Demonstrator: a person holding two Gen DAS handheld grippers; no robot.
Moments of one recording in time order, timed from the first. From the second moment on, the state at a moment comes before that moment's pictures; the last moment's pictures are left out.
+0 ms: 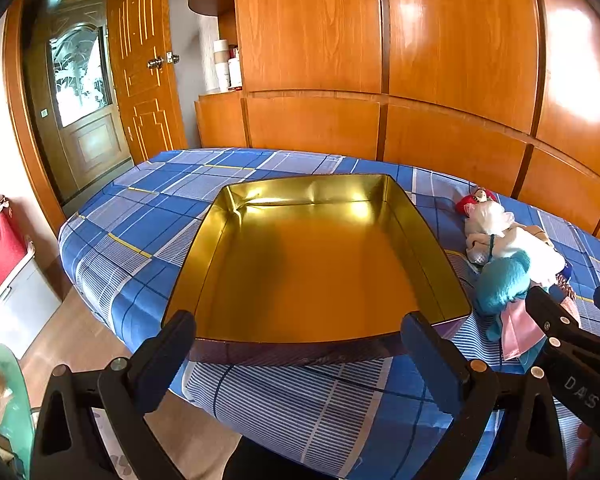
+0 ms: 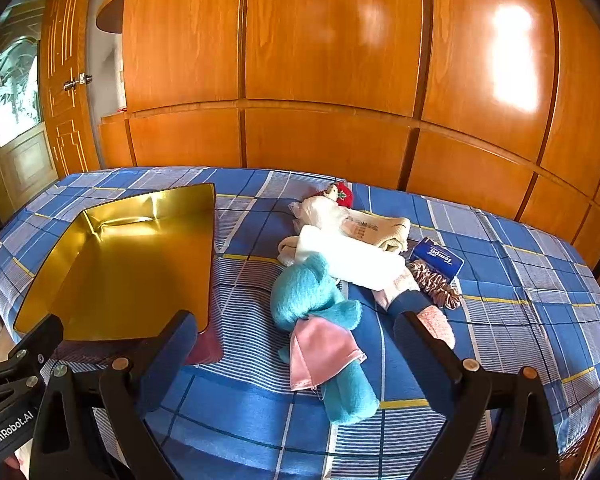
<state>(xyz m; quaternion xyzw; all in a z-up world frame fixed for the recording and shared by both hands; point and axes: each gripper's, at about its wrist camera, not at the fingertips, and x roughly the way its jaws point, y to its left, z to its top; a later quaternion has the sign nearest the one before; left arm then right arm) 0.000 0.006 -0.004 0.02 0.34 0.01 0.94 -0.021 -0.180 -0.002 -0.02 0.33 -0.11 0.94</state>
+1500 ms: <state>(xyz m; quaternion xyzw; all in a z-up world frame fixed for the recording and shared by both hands) 0.002 0.007 -0.006 0.01 0.35 0.01 0.94 -0.023 -0.181 0.000 -0.02 0.33 -0.11 0.94</state>
